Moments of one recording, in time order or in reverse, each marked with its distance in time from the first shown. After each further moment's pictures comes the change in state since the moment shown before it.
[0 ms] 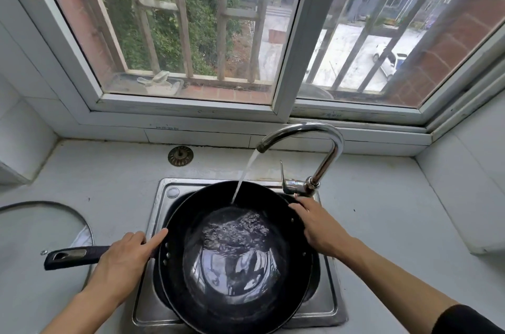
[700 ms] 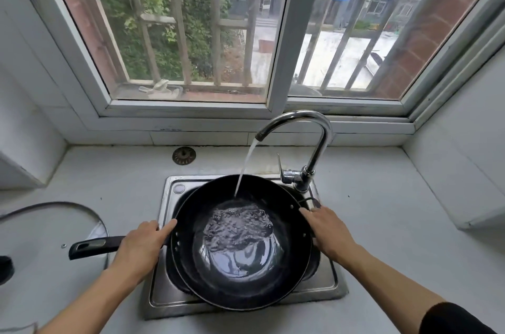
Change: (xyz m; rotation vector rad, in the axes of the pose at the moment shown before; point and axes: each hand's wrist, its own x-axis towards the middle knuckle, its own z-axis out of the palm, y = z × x) left_hand -0.003 0.005 -0.010 0.044 0.094 0.056; right_hand -0.058 -0.025 0.009 -0.189 -0.087 0.188
